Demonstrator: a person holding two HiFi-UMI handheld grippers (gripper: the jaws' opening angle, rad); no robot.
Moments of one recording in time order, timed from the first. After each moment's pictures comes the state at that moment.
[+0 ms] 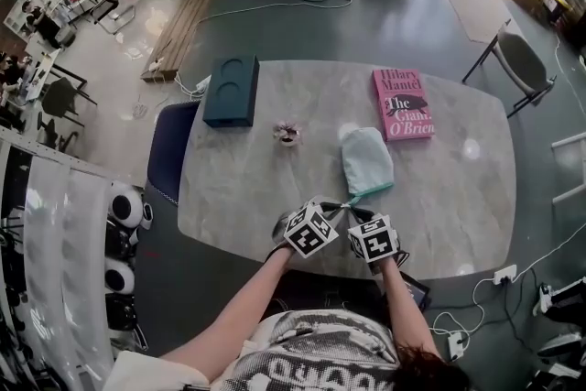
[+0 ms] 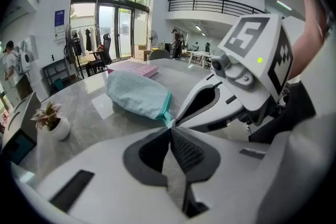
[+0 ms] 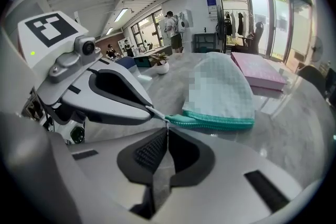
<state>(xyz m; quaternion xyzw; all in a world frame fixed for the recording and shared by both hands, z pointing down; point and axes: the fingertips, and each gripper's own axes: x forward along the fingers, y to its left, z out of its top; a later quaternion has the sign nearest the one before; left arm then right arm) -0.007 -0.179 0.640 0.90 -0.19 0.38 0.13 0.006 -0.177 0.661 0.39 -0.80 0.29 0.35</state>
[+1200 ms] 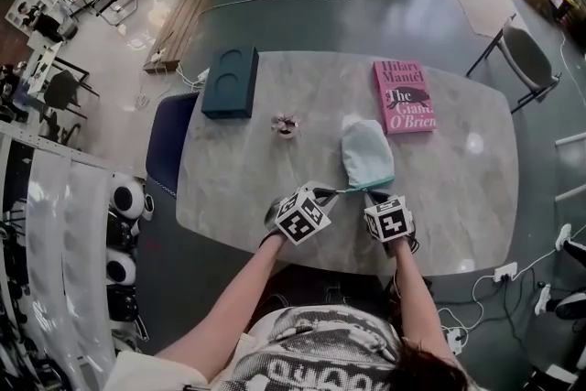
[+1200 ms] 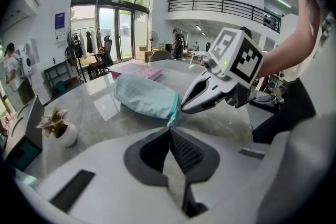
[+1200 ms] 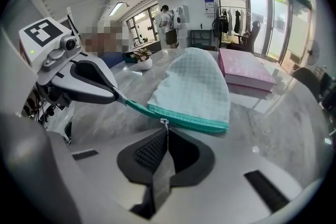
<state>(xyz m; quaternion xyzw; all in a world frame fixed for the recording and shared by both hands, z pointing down) -0.017 -0.198 0.635 0.90 -0.20 0.38 0.12 0.060 -0.205 0.676 0.41 -0.78 0.29 0.38</state>
